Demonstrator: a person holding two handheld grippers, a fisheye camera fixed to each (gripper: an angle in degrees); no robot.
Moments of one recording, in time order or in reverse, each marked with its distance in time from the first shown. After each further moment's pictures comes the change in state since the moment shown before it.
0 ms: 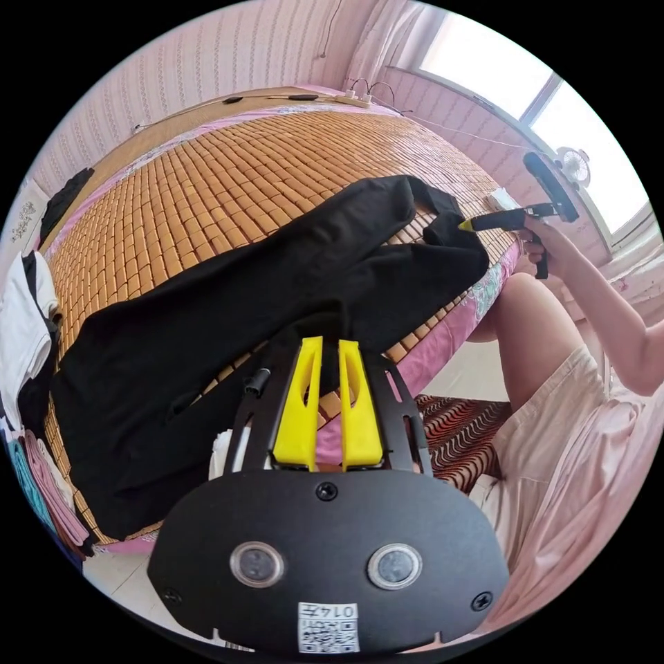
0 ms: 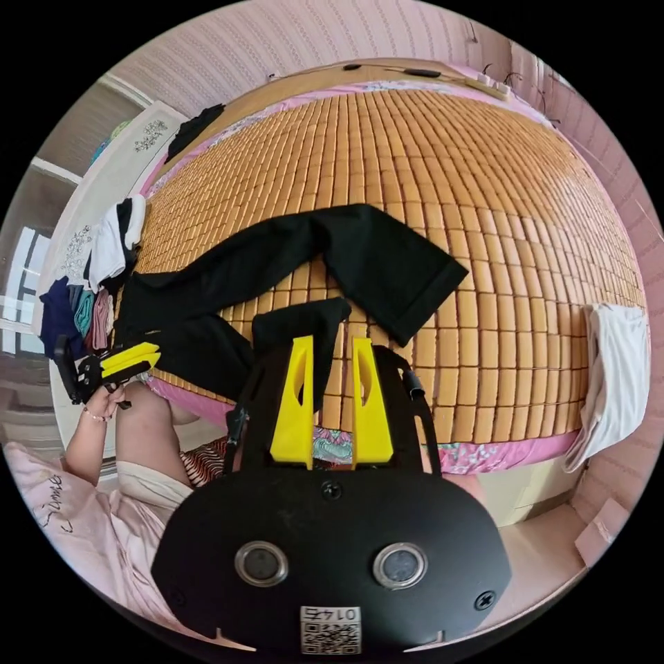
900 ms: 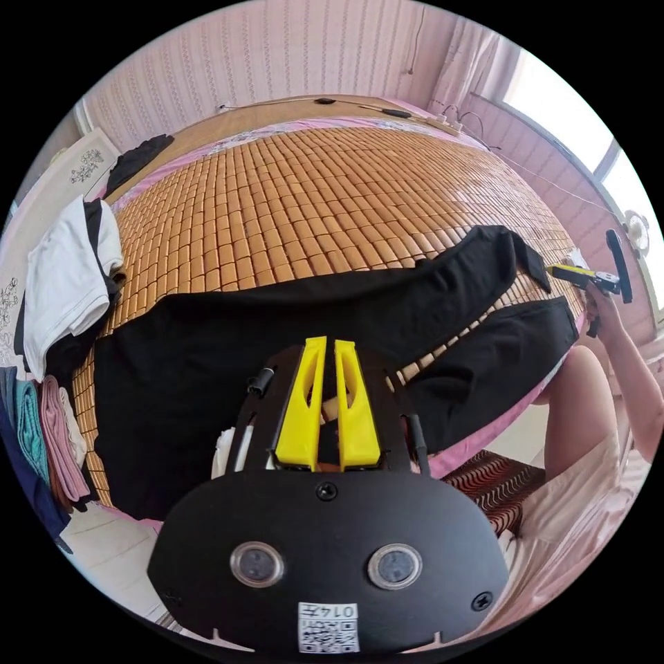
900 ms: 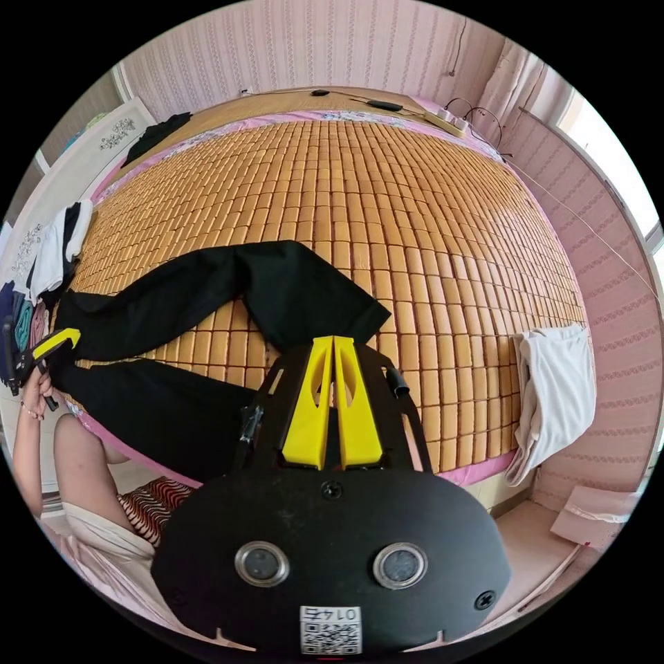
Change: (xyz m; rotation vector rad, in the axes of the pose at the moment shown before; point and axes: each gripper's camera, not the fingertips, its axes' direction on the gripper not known) left arm -0.065 -0.029 -0.014 0.061 -0.239 -0.277; right arm 0.011 -0.049 -0.014 0.149 0.396 0.012
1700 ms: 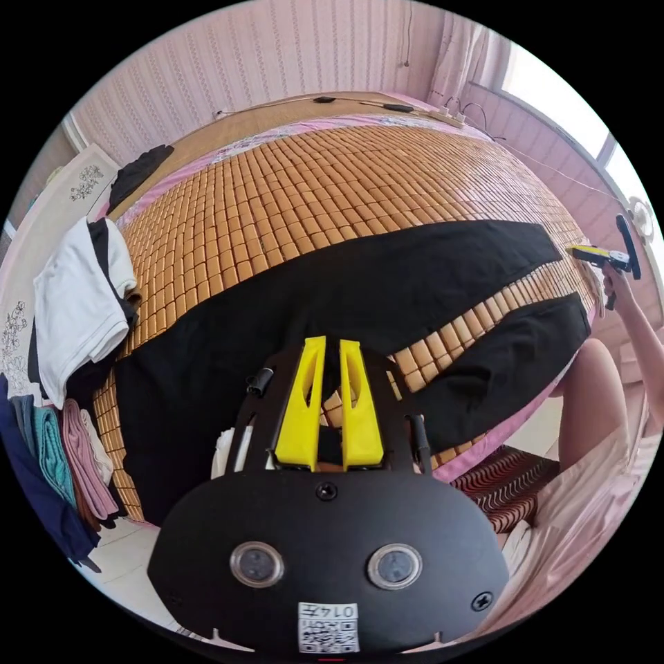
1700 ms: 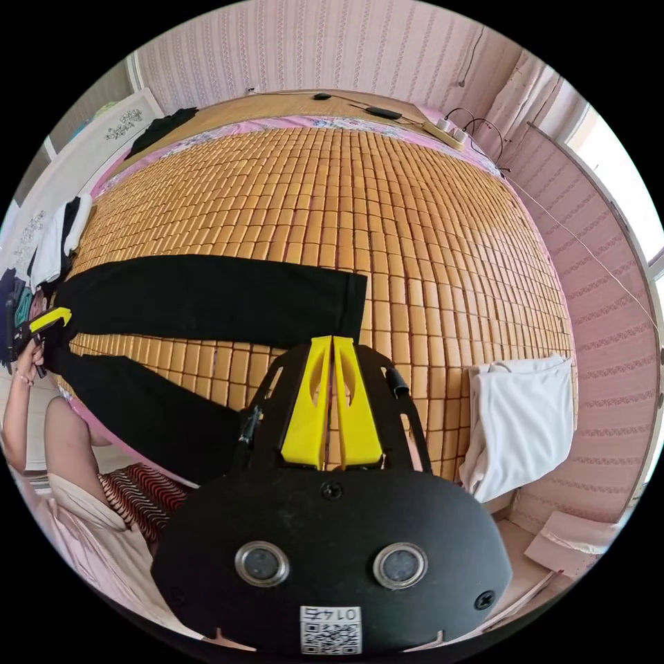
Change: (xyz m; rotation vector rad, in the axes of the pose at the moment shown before) left arm 0.003 0.018 -0.040 0.019 0.020 0.103; right arm 0.063 -0.011 -0.025 0.025 -0.058 -0.056
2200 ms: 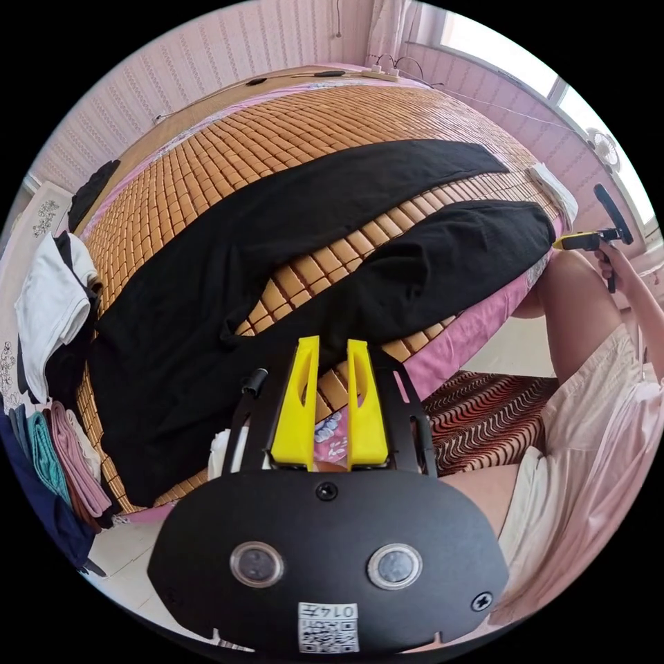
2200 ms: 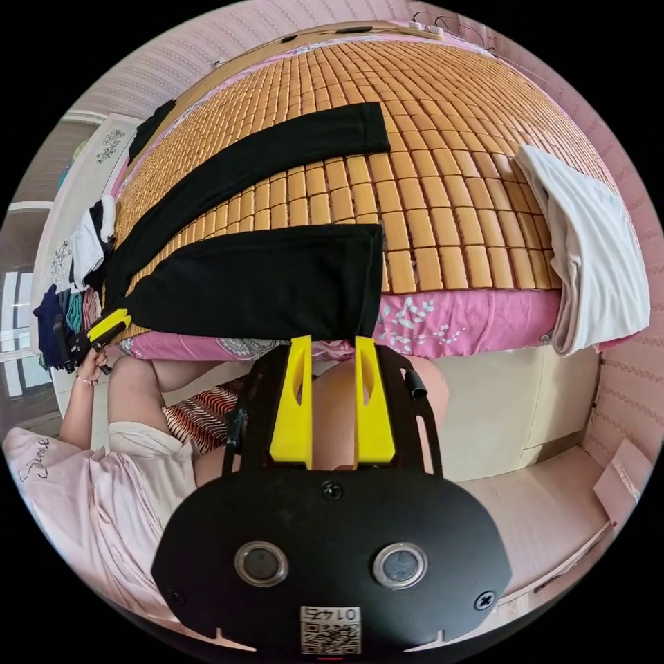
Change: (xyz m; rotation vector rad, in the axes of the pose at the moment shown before) left arm 0.039 0.057 0.010 -0.098 0.056 0.139; right arm 0.017 0.096 0.025 -0.288 -0.222 0.161
